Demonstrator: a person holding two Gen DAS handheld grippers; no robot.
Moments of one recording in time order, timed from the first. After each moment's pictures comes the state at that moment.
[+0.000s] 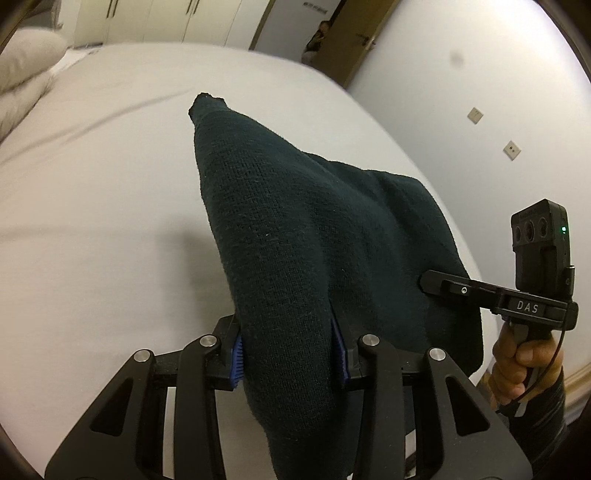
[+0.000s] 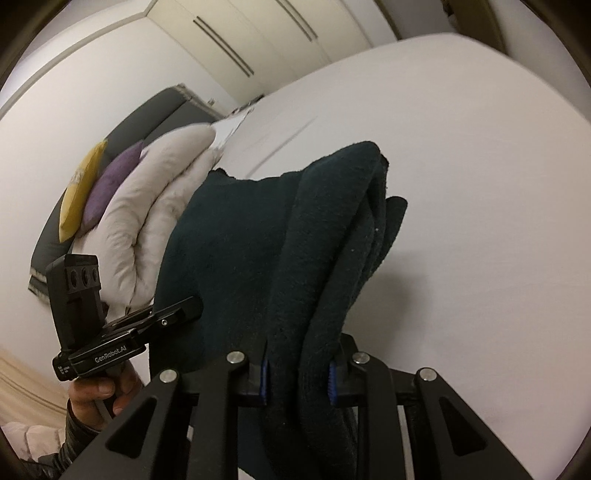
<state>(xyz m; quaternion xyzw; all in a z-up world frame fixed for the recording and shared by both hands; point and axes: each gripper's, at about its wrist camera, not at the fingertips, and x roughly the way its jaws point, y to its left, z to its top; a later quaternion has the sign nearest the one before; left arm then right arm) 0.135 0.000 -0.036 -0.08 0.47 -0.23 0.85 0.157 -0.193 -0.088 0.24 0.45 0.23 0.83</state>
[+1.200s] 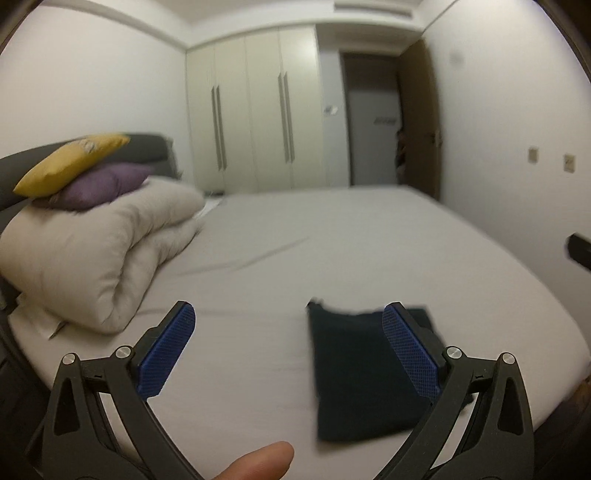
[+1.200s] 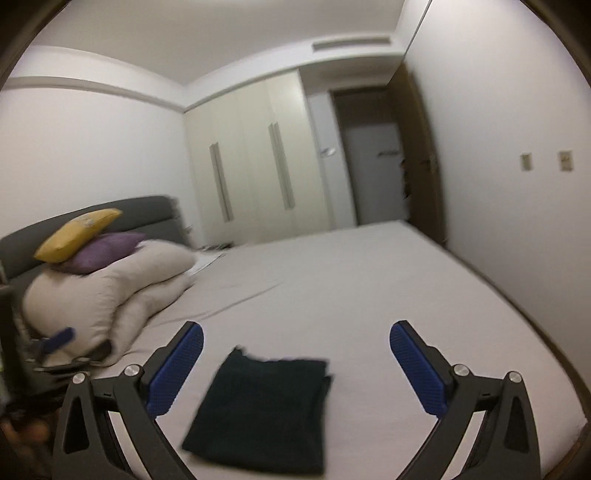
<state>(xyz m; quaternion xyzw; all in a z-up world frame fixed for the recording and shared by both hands) -0.107 -0.018 0.095 0.05 0.21 0.03 0.98 -0.053 -0.195 0.032 0.13 0.14 0.07 0.98</state>
